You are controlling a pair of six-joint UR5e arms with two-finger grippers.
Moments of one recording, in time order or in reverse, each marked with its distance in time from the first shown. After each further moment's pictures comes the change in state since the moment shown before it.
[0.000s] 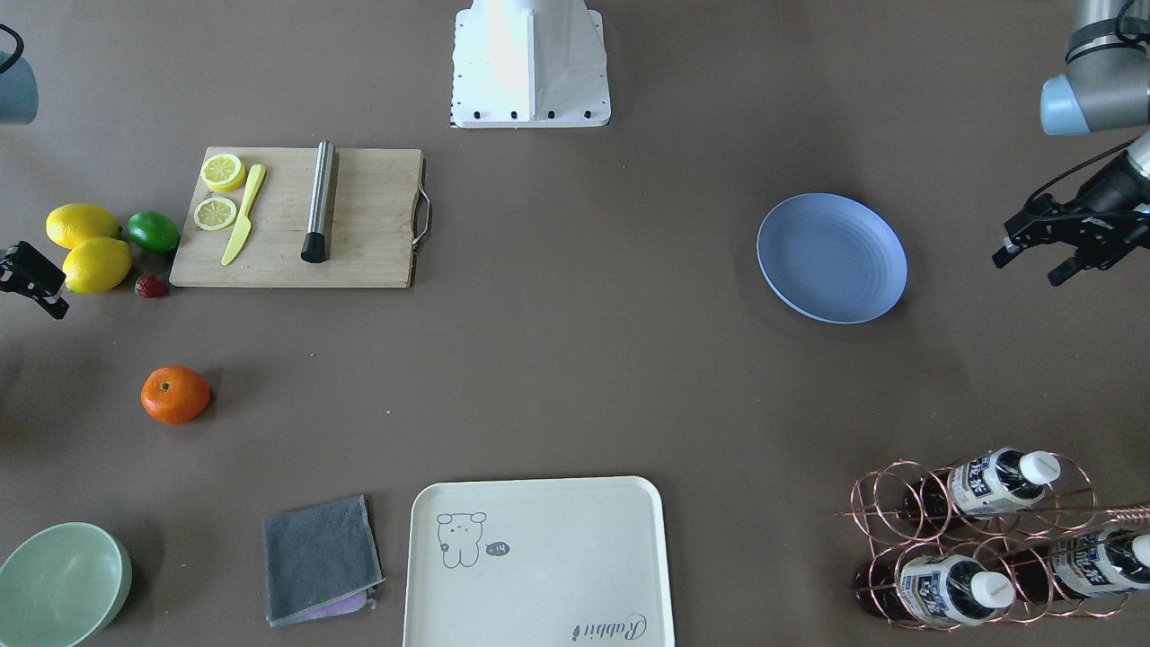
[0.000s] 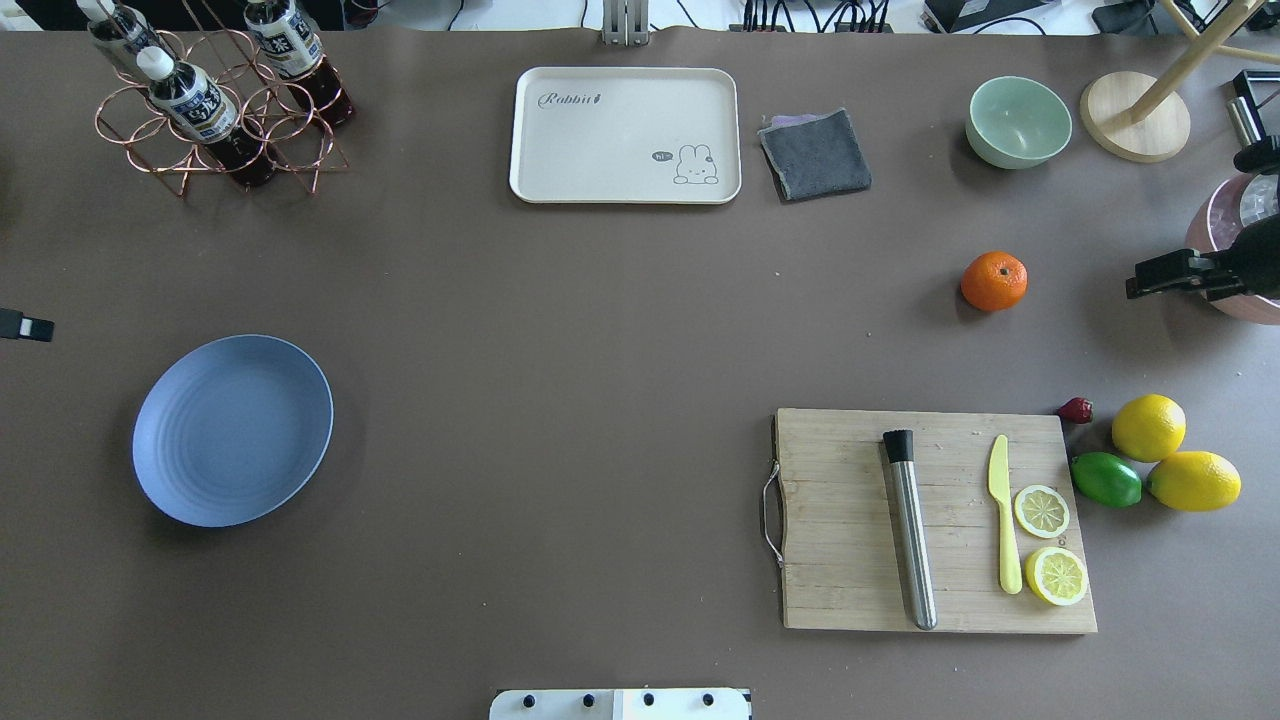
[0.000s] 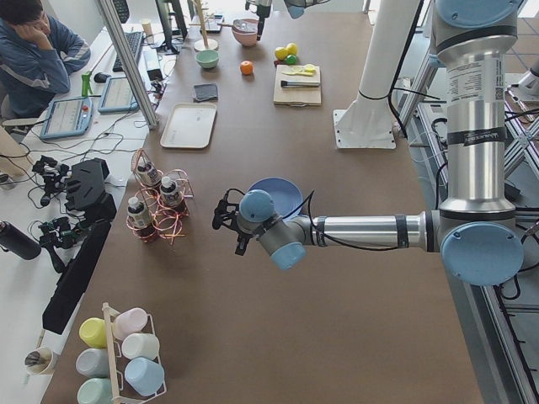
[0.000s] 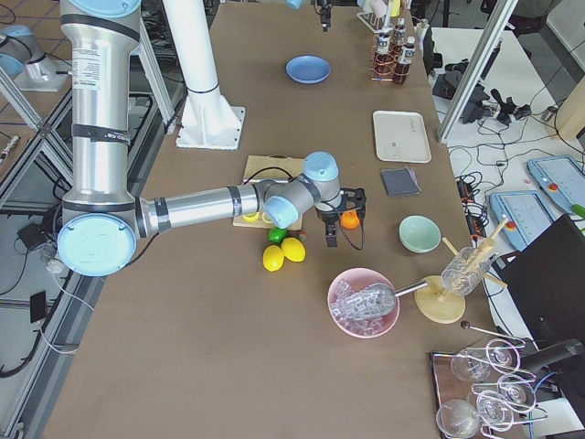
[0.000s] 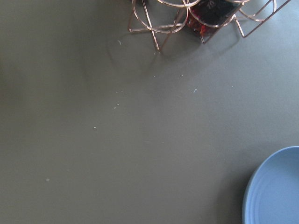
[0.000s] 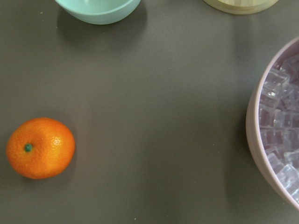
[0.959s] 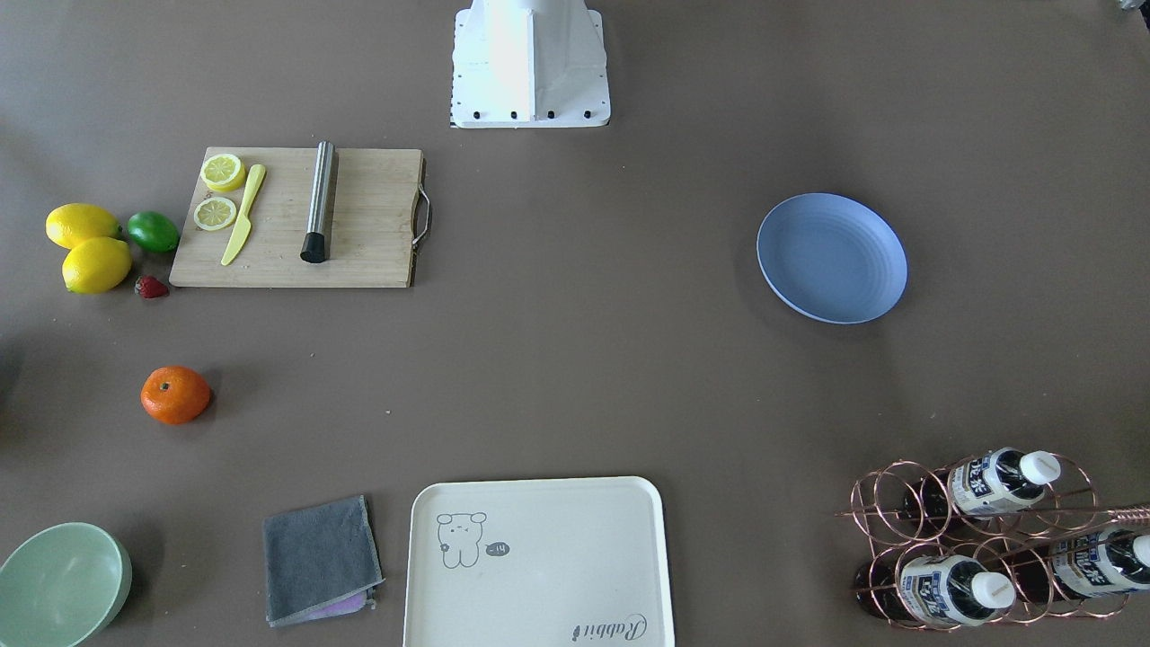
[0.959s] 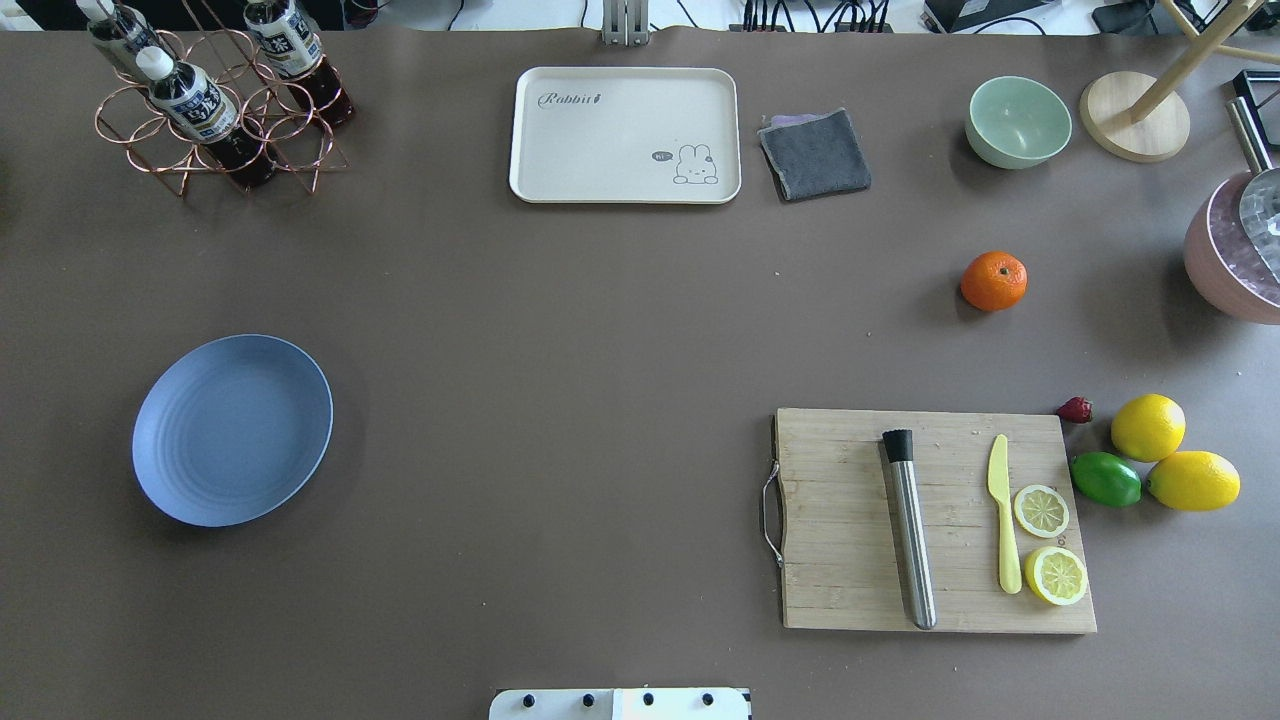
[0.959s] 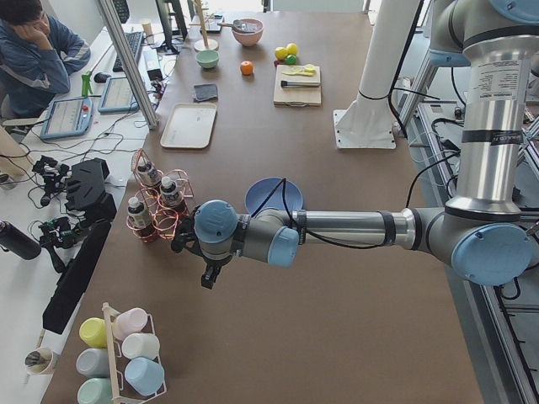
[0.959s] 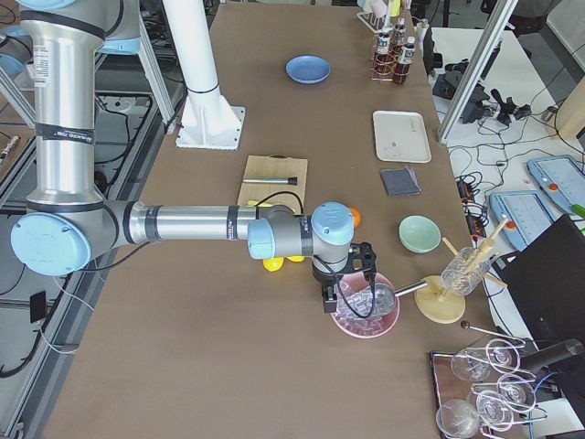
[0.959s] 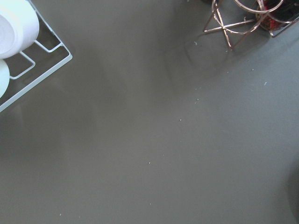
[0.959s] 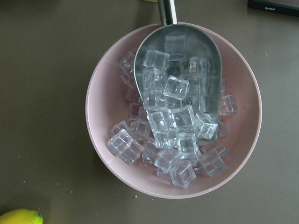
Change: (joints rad) left arm -0.487 -0.132 0.010 0.768 -0.281 0.882; right arm 0.389 -0.010 -0.113 -0.280 0.192 -0.748
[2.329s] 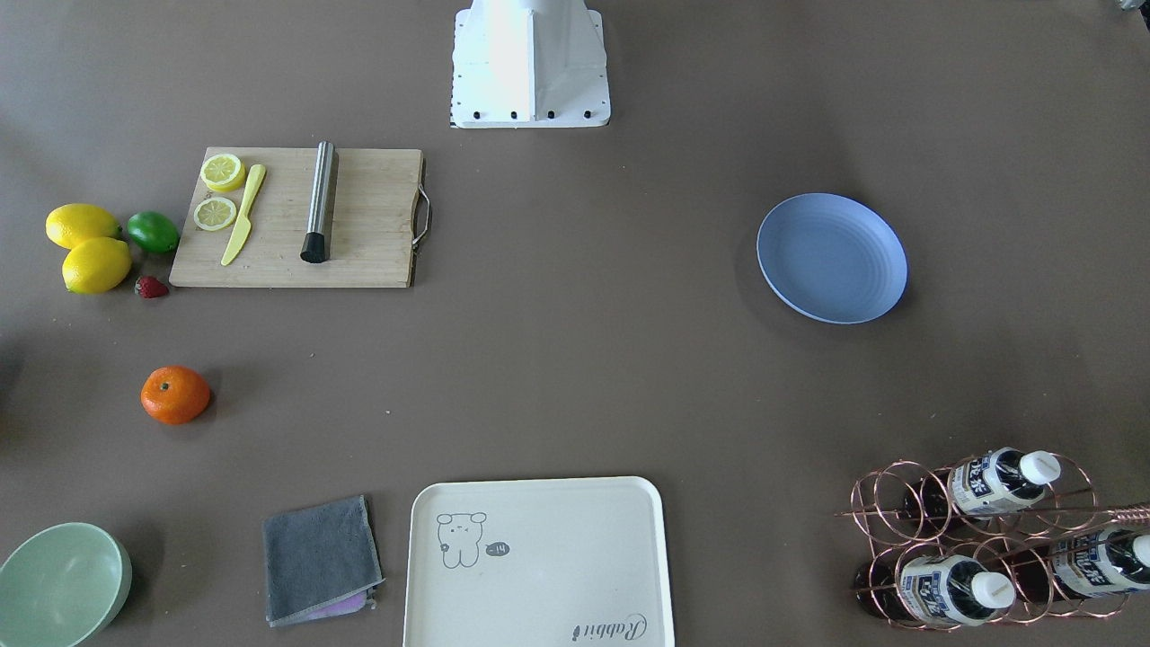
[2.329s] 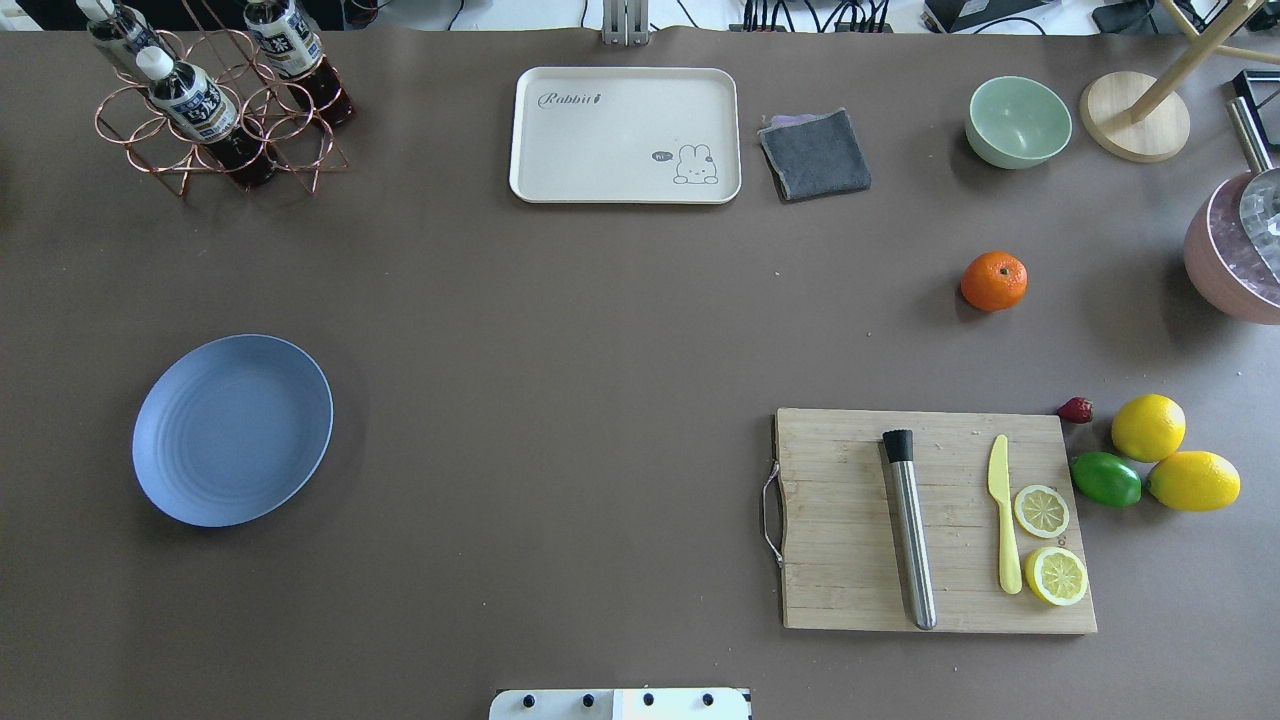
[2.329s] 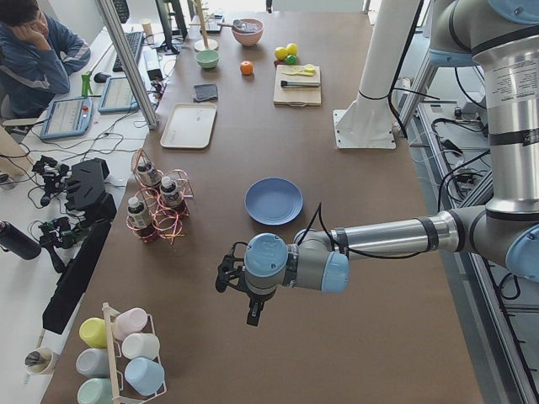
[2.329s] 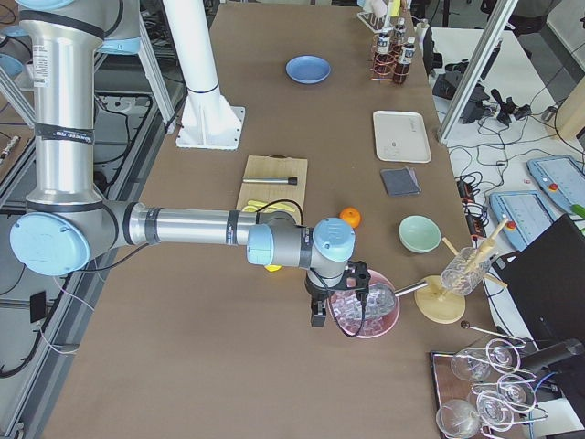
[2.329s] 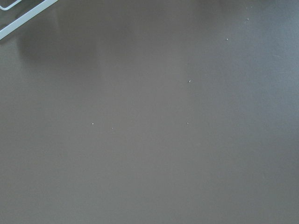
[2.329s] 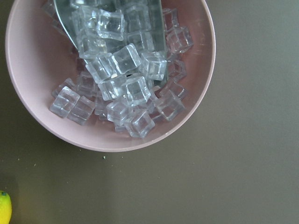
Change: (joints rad) left arm -0.010 0.205 -0.057 -0.011 0.161 0.000; right arm 0.041 0.003 -0.036 -0.250 -0.021 -0.023
